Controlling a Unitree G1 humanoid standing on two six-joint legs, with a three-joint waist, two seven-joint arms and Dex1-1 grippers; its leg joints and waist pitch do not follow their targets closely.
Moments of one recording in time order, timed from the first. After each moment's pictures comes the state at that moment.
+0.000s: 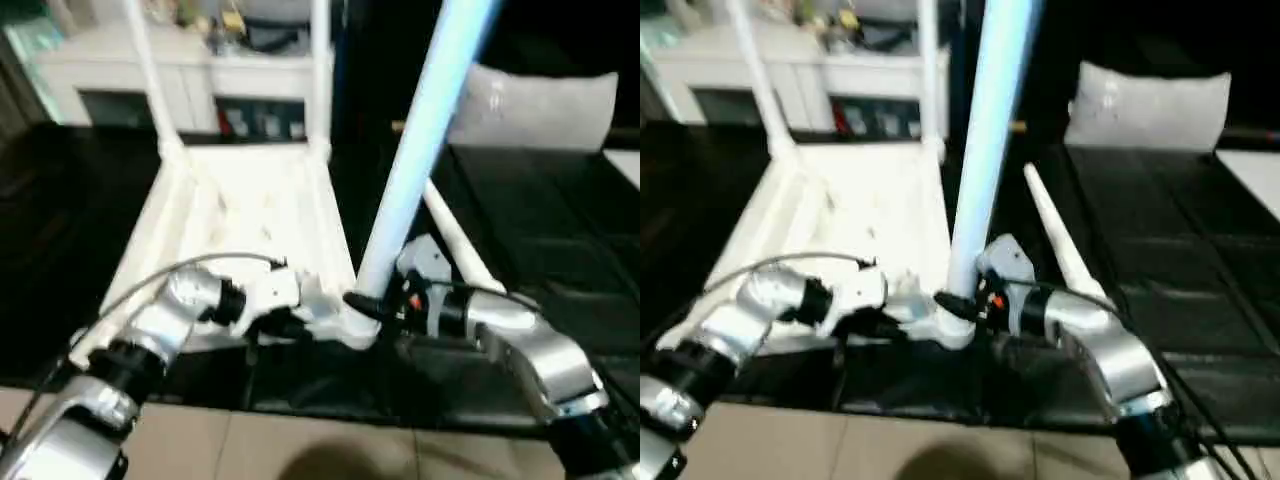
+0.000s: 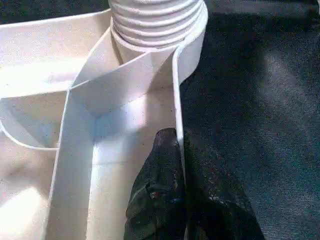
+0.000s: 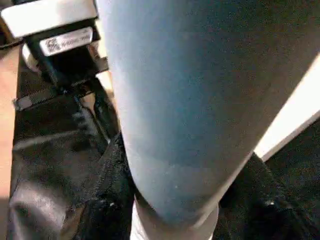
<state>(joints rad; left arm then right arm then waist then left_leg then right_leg) -0.59 0.46 -0.44 0.55 0.02 0.01 -1.23 -0.31 -0.44 0.25 0.01 0.26 0.43 0.84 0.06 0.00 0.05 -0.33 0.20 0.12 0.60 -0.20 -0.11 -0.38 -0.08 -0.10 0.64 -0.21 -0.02</state>
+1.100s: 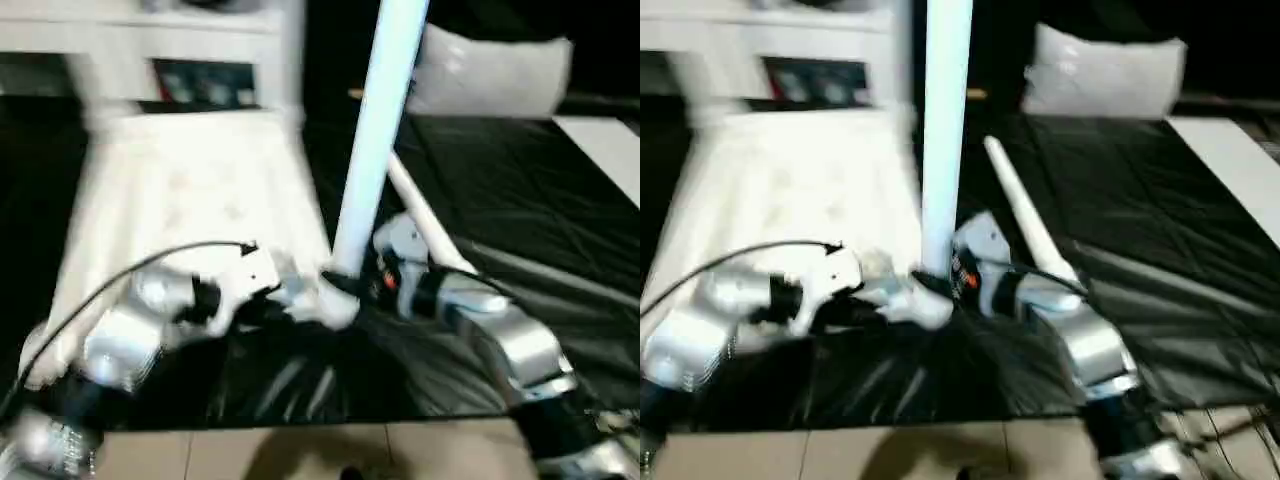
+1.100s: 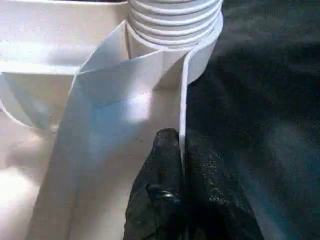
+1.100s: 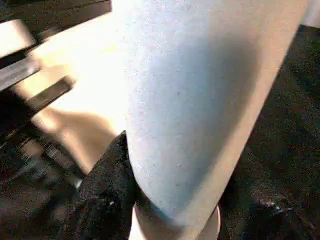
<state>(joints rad) -0.36 0.47 -0.27 -0.07 0.02 0.67 -0.96 -0.40 -0.22 0.21 0.05 0.23 0.49 0.59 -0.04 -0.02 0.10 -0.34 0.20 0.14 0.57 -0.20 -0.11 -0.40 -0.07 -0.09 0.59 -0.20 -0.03</state>
